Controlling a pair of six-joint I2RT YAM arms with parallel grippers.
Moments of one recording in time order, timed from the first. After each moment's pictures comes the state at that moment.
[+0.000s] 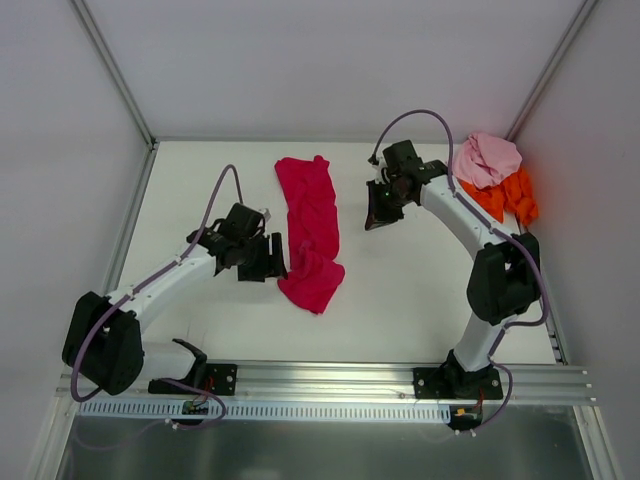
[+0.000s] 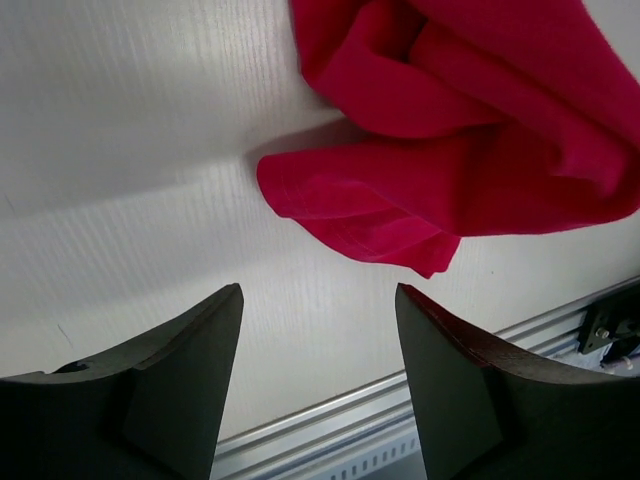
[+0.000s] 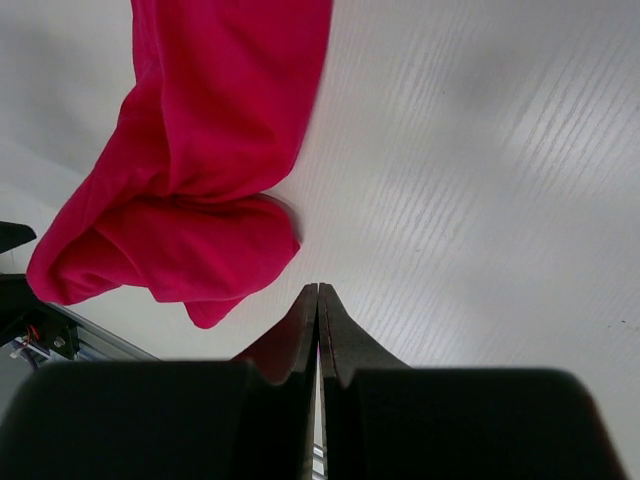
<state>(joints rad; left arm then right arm) -0.50 1.30 0.88 -0.65 0.18 -0.56 0.41 1.78 1.54 -0.87 -0.28 0.26</state>
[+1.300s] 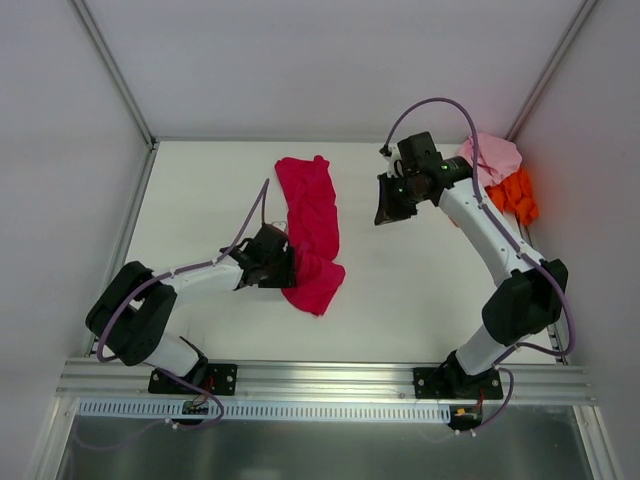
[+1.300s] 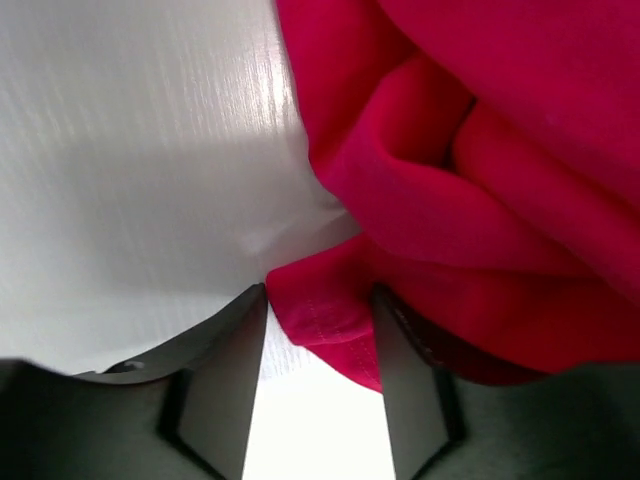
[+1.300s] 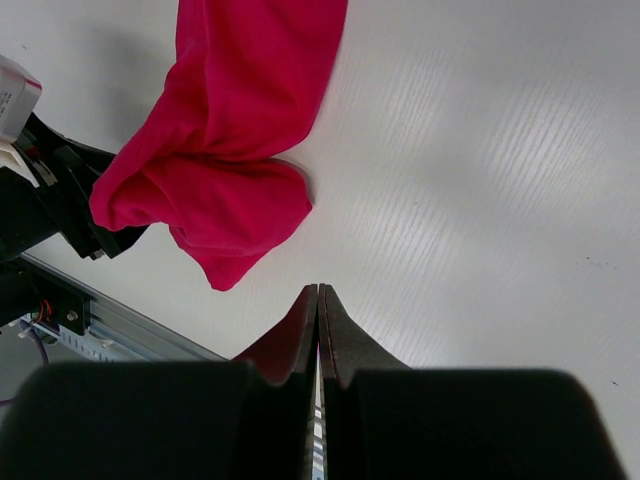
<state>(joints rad) -0.64 1.48 0.71 -0.25 -0.03 -0.59 0.41 1.62 1.58 -1.00 -0.25 0.24</state>
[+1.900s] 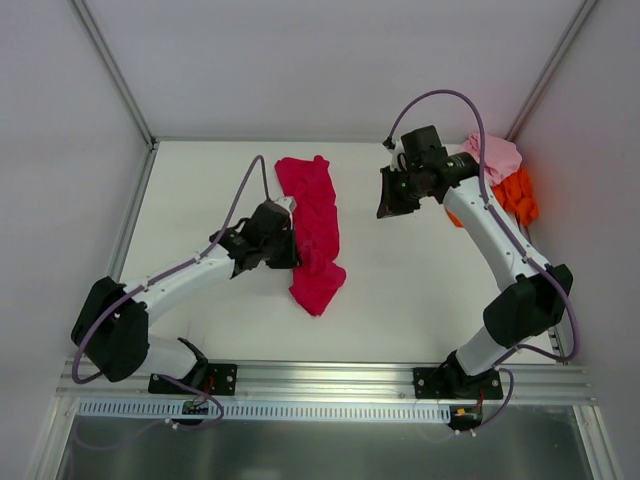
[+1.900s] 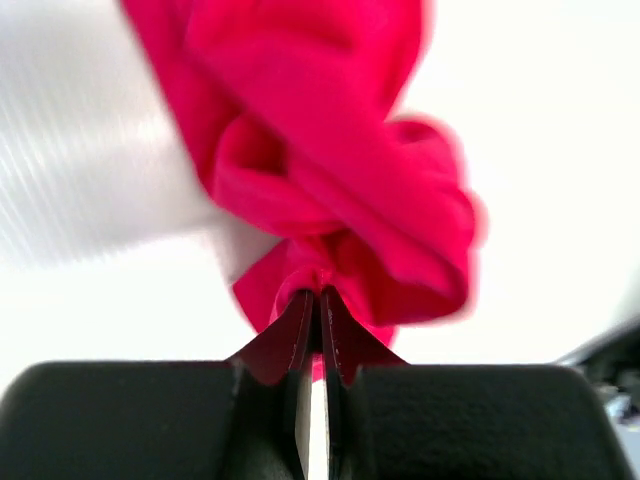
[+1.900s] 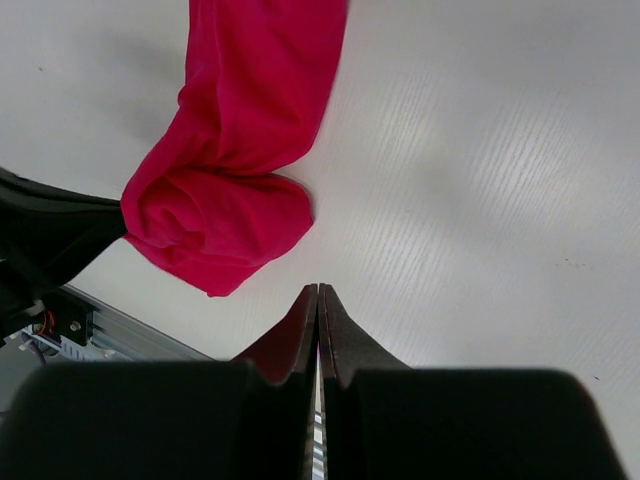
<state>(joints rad) -0.67 1.40 0.86 -0.38 0.04 -0.60 0.41 1.61 1.65 -1.03 -0.22 0.24</state>
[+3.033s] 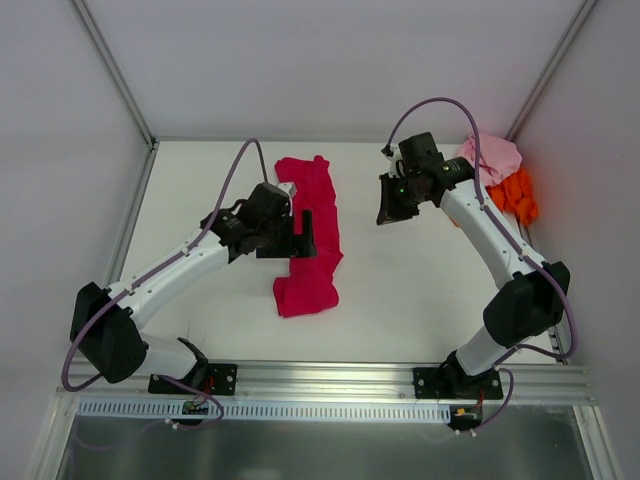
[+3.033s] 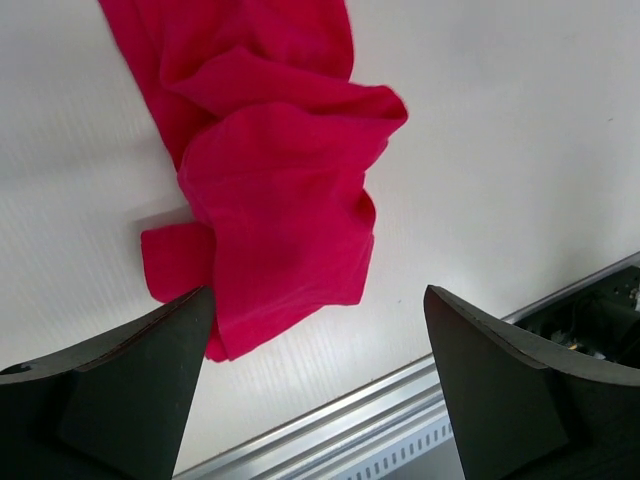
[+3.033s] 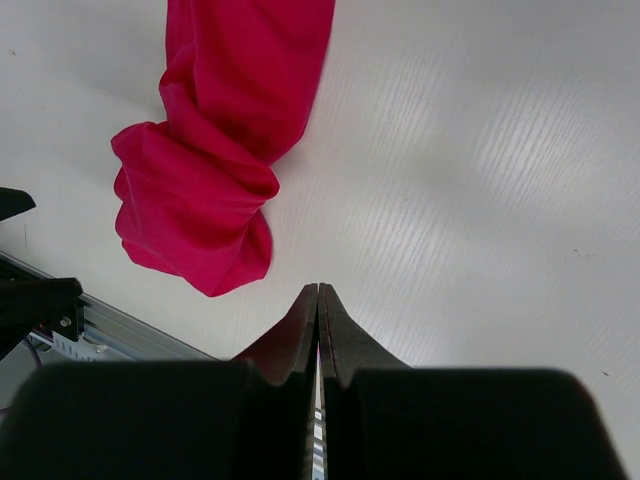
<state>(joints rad) -0.67 1.35 1.14 -0.67 0.07 -0.60 0.41 1.61 1.58 -1.00 -0.22 0.25</state>
